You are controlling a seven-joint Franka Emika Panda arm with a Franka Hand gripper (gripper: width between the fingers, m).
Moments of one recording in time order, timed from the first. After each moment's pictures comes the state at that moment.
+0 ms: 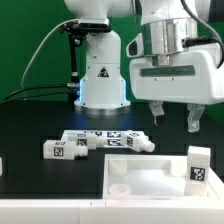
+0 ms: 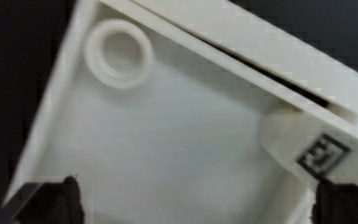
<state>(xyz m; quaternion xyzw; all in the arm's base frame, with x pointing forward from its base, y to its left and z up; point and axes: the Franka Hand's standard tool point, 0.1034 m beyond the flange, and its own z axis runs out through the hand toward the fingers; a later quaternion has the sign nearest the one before) 0.553 0.098 0.099 -0.86 0.51 -0.03 0.07</state>
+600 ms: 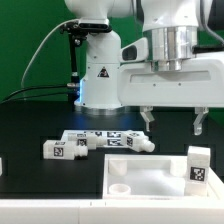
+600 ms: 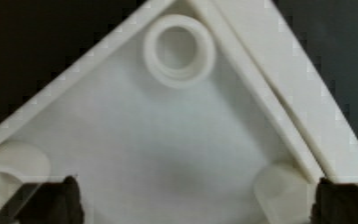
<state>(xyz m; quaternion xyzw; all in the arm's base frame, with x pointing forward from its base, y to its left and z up) 0.531 0.088 0.081 -0.96 0.26 -0.05 0.05</state>
